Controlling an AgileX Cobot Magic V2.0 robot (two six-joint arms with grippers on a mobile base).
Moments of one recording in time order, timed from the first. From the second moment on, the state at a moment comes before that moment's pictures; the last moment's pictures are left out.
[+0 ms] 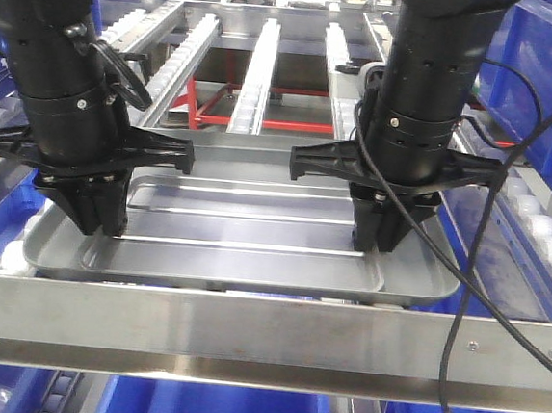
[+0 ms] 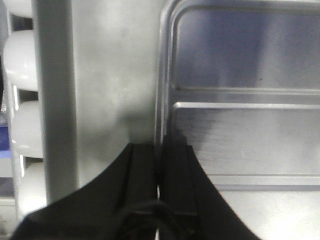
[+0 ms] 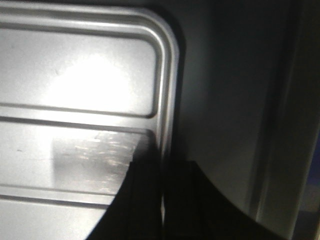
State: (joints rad) left arm -0.52 1.84 -1.19 0.14 0.62 -0.56; right arm 0.50 1.92 -1.30 -0.16 0.68 0.60
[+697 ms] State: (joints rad) left arm -0.52 1.64 -1.18 0.09 0.76 -0.55; right arm 0.59 1.78 -1.34 -0.23 0.83 0.76
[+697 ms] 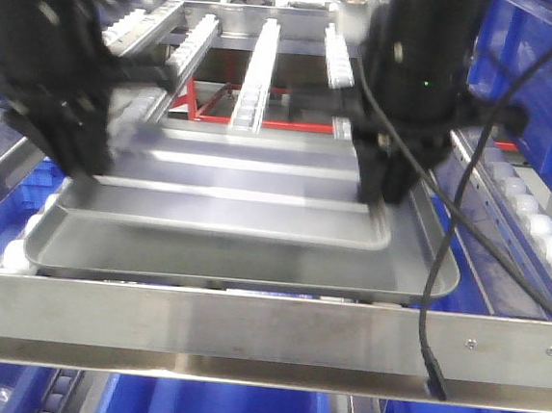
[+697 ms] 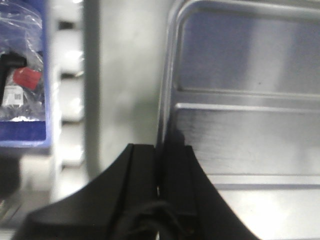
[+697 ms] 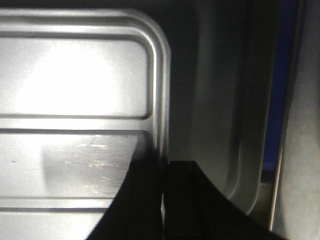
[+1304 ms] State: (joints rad) left arm -0.83 1.32 -0.89 0.26 0.82 -0.94; right arm 0.78 1.42 -0.95 -0.28 0.82 0.96
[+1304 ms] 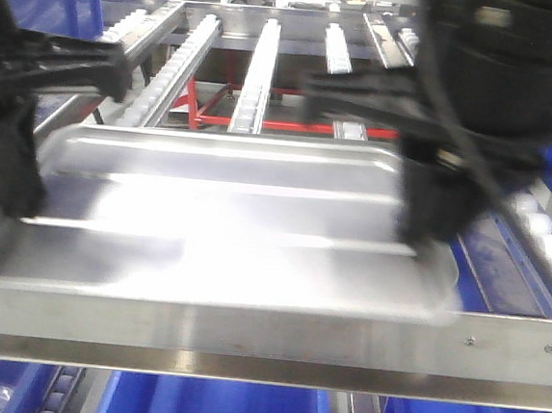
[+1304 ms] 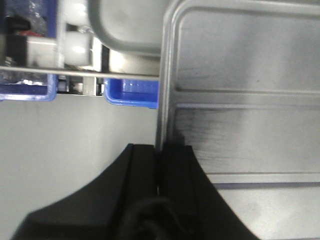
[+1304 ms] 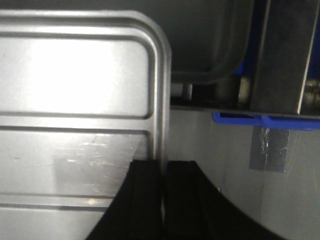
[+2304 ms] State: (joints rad) left arm -0.91 1.32 -0.89 0.25 0.82 -1.00; right arm 0.78 1.27 -0.82 -0.28 0.79 1.02
